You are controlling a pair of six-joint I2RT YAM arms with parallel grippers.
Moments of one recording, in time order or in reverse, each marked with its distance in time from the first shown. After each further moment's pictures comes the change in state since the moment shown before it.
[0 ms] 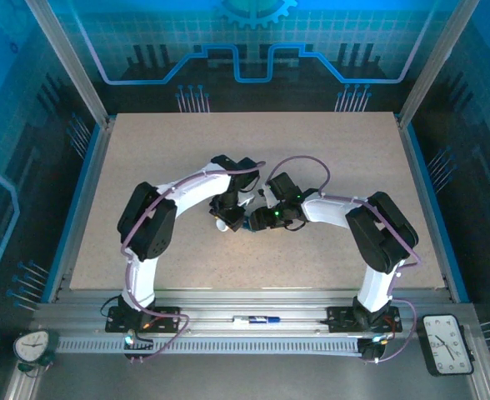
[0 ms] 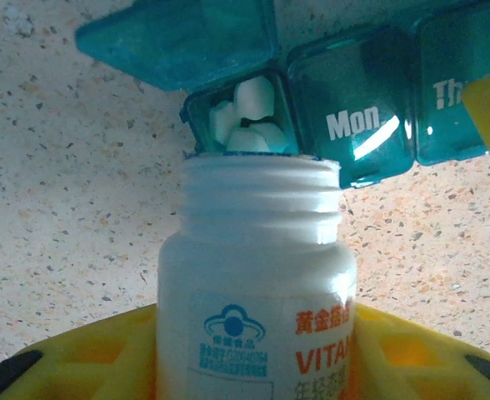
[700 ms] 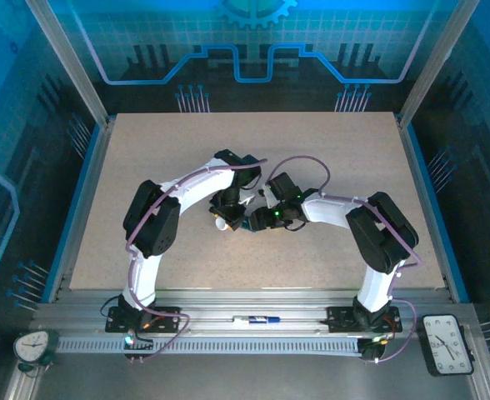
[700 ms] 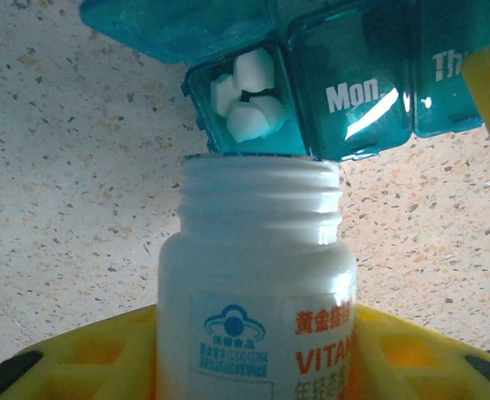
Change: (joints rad) left arm 0.001 0.069 0.124 -0.145 0.000 0.007; right arm 0.000 -0.003 0.000 -0.004 0.002 -0.001
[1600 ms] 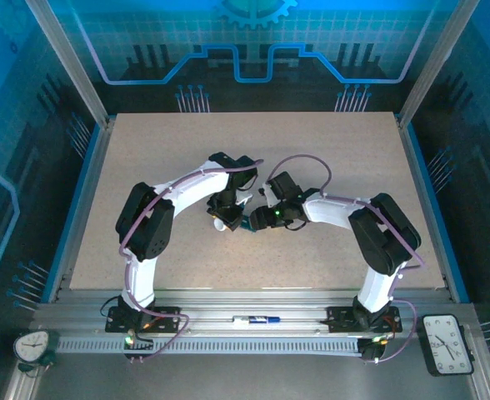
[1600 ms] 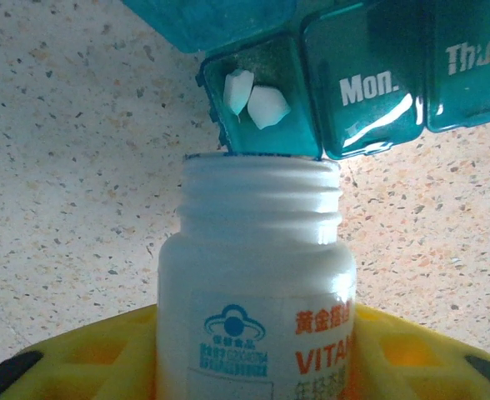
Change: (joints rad) left arm 0.008 -0.062 -0.080 0.071 0.007 -0.002; right arm 0.000 -0.017 -0.002 -0.006 0.005 0.000
